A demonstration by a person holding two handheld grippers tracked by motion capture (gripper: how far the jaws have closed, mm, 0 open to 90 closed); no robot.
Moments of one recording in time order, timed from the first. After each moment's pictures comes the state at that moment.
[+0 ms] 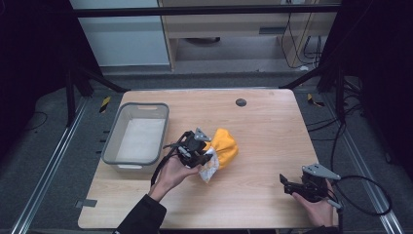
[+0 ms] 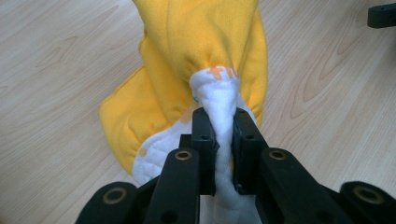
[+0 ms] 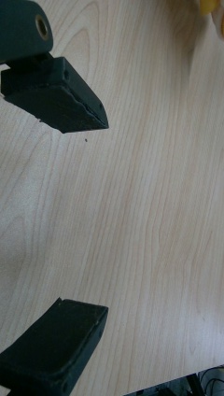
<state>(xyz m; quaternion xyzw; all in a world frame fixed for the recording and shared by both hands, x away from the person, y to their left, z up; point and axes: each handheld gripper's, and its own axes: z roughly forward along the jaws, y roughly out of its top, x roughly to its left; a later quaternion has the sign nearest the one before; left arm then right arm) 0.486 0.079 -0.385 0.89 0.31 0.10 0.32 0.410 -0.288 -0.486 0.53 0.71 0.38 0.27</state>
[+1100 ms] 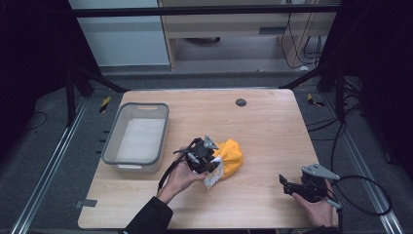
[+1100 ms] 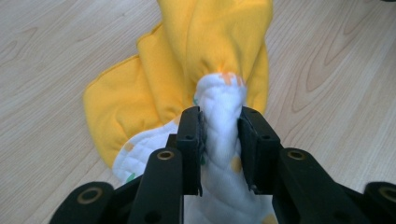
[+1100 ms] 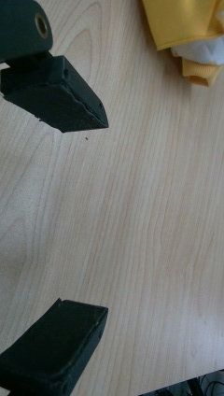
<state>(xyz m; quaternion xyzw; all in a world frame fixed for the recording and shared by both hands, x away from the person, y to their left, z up) 0.487 0.063 -0.415 0.90 0.29 0.10 0.31 0.411 -0.287 -0.488 0.53 0.71 0.38 0.27</state>
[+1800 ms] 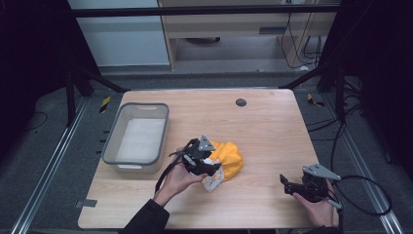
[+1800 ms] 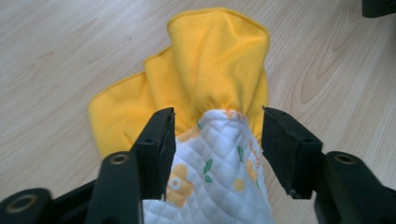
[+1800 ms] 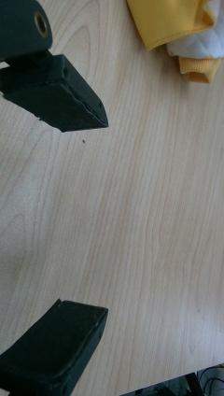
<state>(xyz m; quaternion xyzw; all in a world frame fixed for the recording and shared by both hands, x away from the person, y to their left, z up) 0.479 0.072 -0.410 0.89 0.27 0.12 0.35 0.410 -0.289 -0.488 0.53 0.71 0.38 0.27</state>
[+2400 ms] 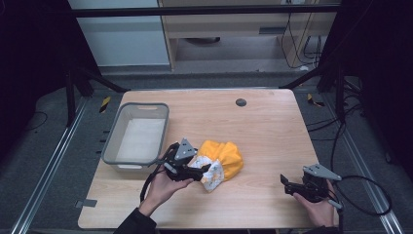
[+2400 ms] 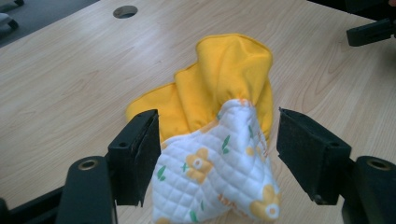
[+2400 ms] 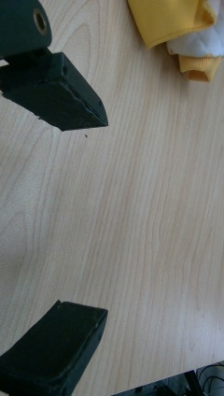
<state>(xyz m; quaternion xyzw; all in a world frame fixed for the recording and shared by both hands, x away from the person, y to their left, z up) 0.453 0.120 -0.402 0.85 0.28 0.17 0.42 0.410 -0.290 -0.488 0.53 0.71 0.38 0.27</state>
